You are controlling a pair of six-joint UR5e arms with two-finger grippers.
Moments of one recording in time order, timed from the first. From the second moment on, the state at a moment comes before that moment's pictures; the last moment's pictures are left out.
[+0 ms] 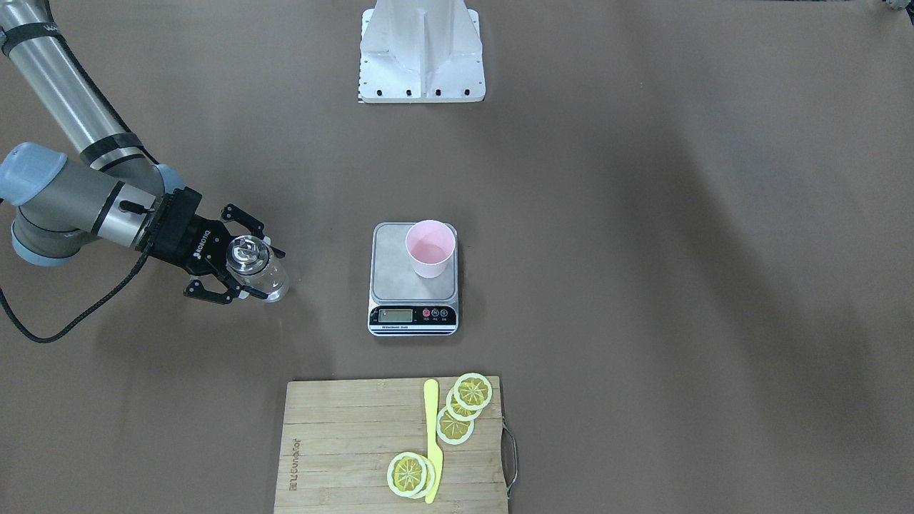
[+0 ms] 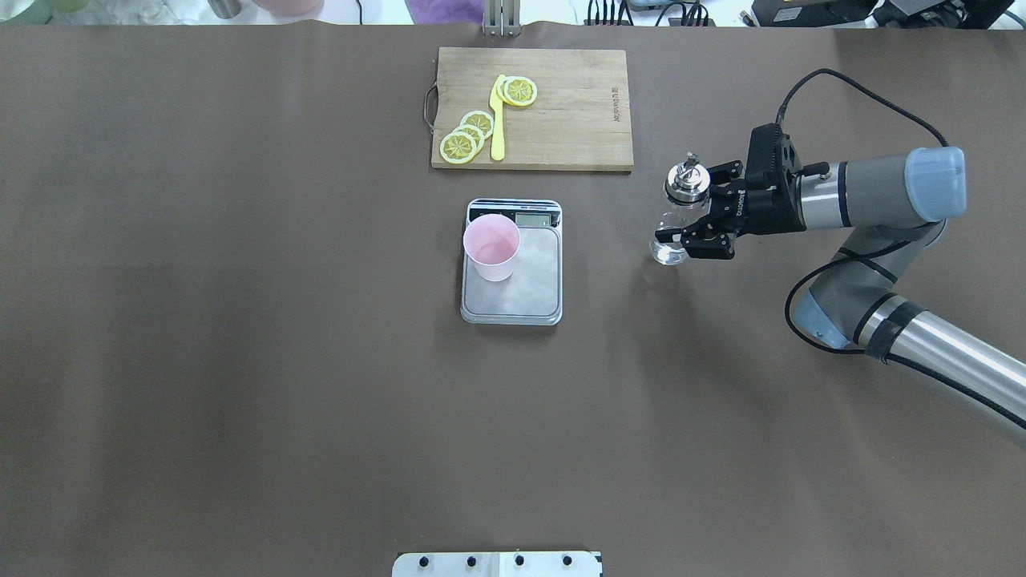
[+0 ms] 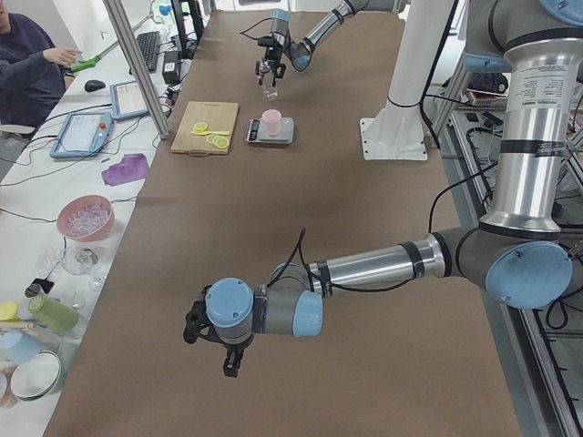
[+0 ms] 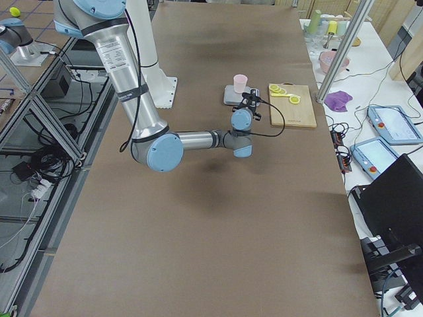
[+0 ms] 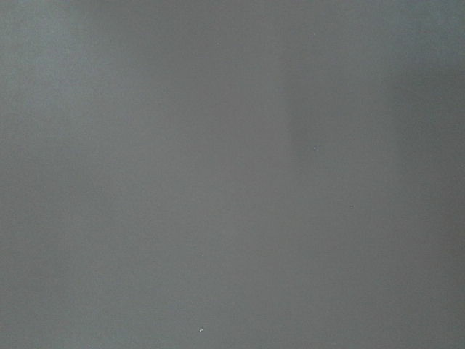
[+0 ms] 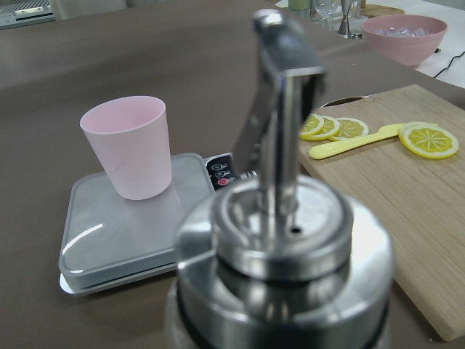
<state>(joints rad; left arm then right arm) -1.64 -1.62 -1.30 -1.85 -2.38 0.12 0.83 -1.14 1.14 0.13 2.18 0.35</state>
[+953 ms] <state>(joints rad) -1.64 -1.62 -1.30 -1.85 -2.38 0.12 0.83 -1.14 1.12 0.13 2.17 0.30</state>
